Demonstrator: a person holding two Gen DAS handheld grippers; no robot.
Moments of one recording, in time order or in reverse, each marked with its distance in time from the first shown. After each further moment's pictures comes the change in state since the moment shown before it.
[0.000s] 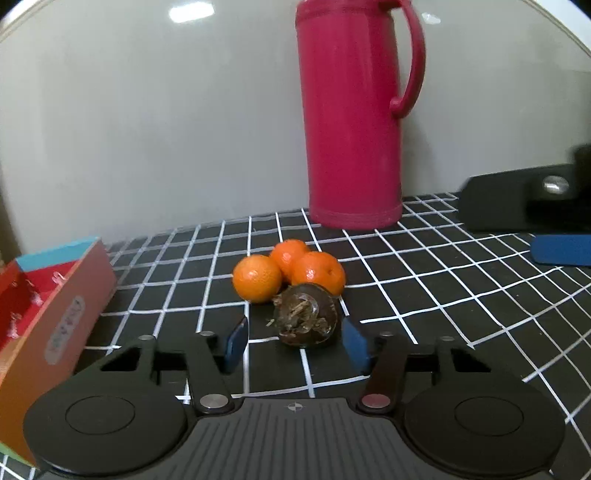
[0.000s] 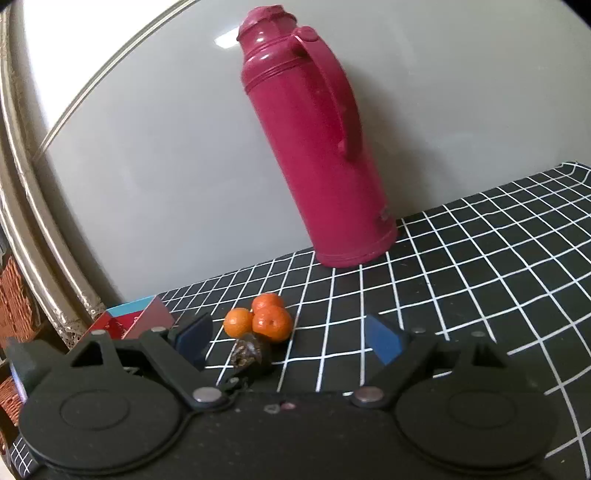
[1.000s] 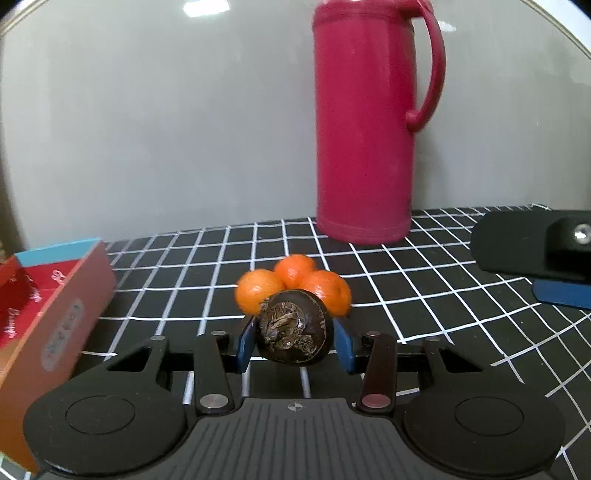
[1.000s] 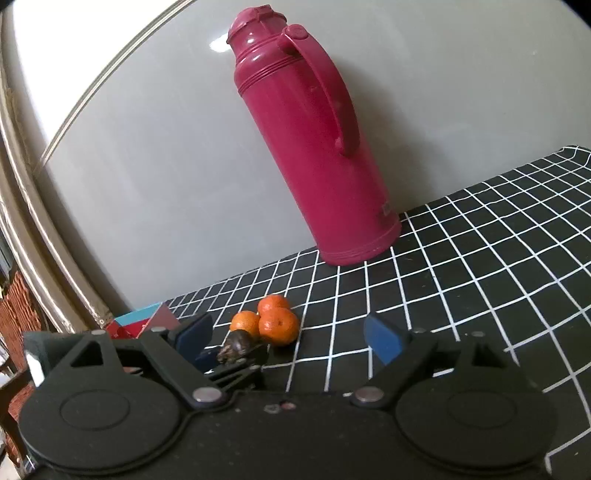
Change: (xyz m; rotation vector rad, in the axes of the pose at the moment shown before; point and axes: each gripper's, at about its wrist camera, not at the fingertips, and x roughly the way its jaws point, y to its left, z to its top) left arm -0.001 0.005 0.012 -0.046 -0.017 0.017; right arm 0.001 -0.002 0.000 0.051 -0.002 0.031
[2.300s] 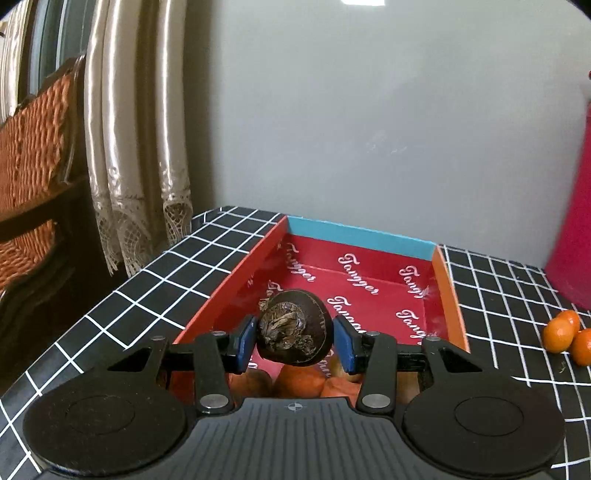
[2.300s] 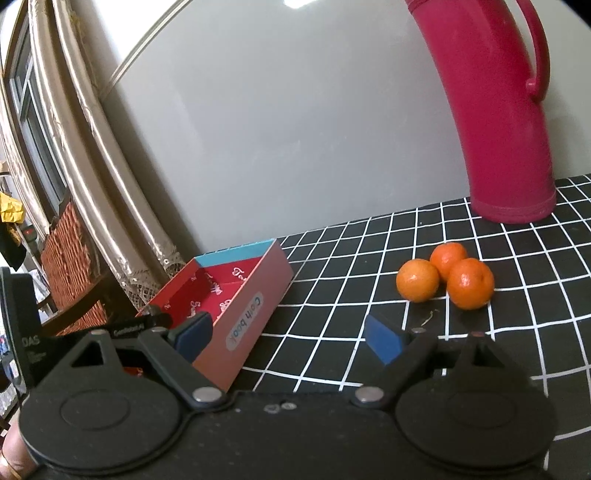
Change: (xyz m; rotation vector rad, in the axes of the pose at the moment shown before) left arm -0.033 0.246 -0.016 -0.297 0.049 0.369; right arm 0.082 0.122 -0.039 -0.136 0.153 0.187
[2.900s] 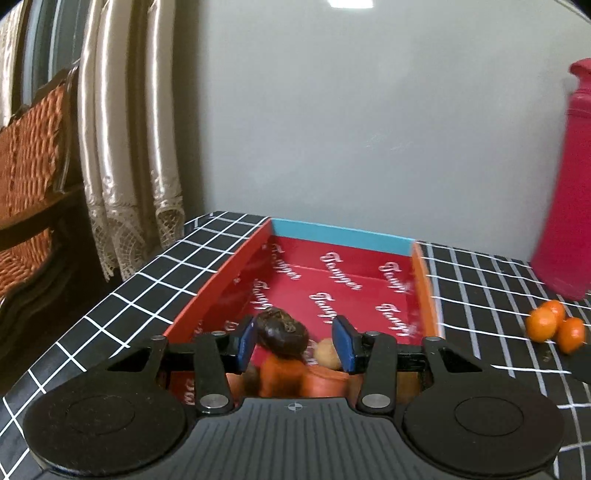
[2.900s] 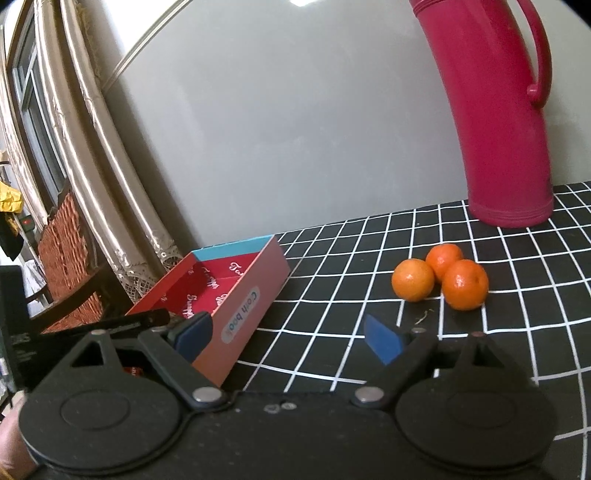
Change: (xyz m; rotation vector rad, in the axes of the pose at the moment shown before) left arm -0.027 -0.013 -0.006 0.031 -0.028 -0.037; right arm -0.001 -0.001 0.000 -0.031 0.008 -0.013
